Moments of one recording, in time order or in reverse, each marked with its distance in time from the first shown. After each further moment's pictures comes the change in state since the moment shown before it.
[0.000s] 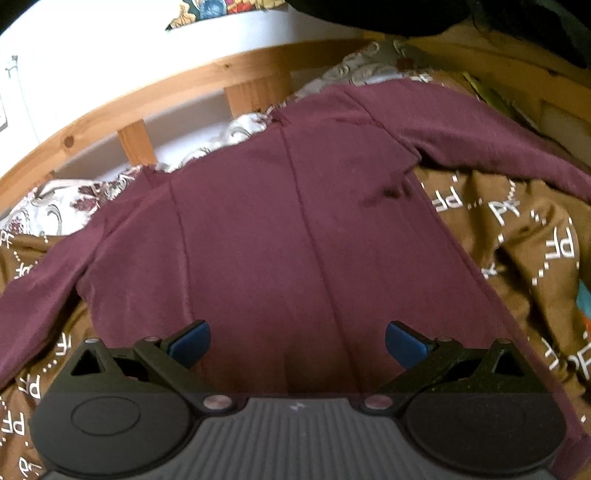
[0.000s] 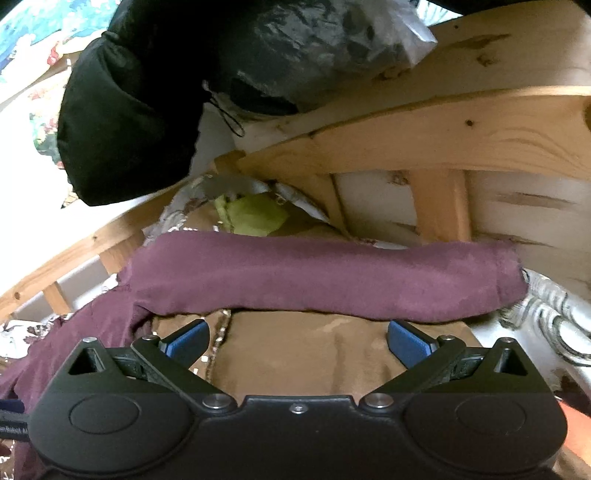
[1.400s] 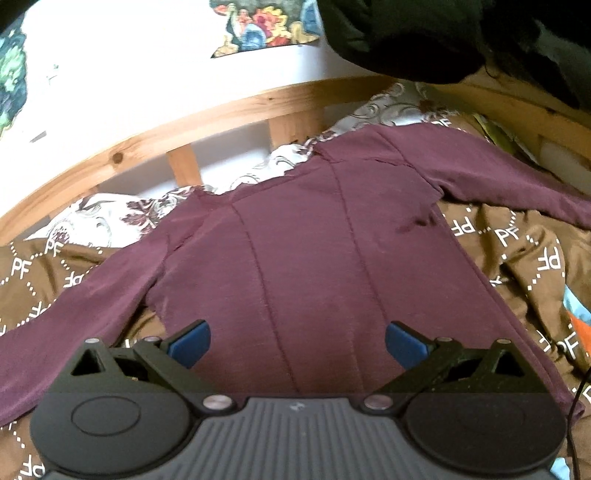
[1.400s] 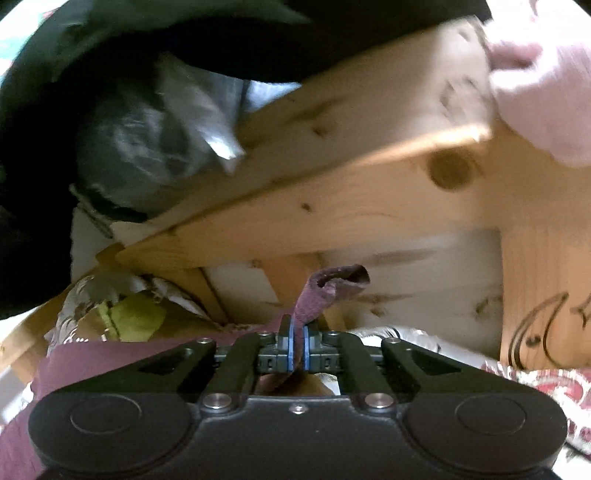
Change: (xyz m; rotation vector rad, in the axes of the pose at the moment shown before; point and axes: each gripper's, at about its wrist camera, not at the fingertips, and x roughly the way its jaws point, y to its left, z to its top) left arm -0.063 0.059 -0.001 -0.020 -0.073 0.019; right arm -0.015 -0.028 0.032 0.175 -0.230 -0.304
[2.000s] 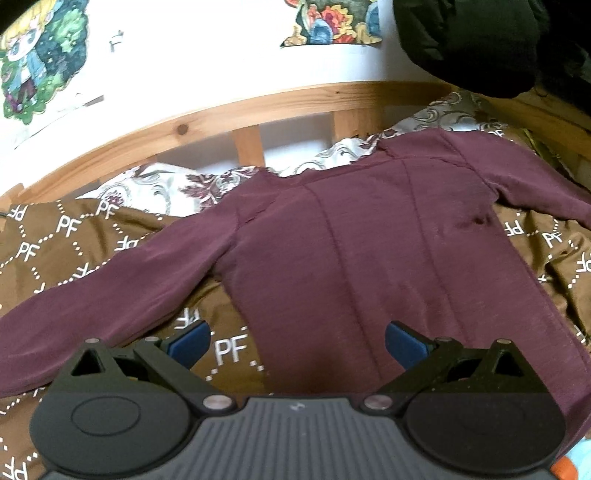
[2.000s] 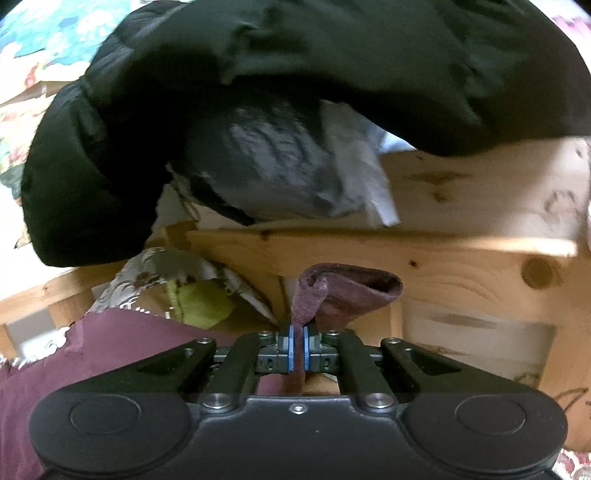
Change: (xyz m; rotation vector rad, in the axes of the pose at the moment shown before) left arm -0.012 0.060 -0.031 -0.090 -0.002 0.079; right arm -0.027 0.048 0.014 -0.264 -0.024 0.162
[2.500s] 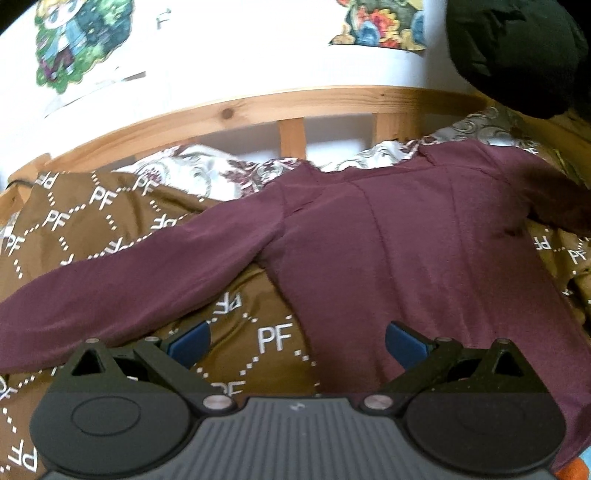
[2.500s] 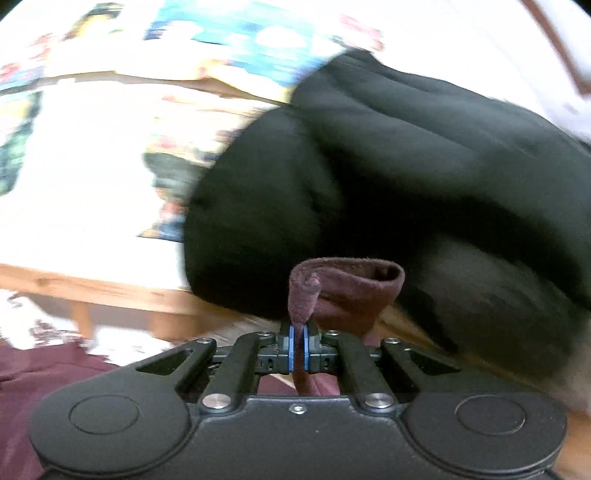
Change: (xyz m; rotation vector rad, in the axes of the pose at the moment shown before) left arm -0.002 0.042 -0.008 -0.098 0.012 0.039; right arm -0.009 0.175 0.035 -0.396 -0.212 0.380
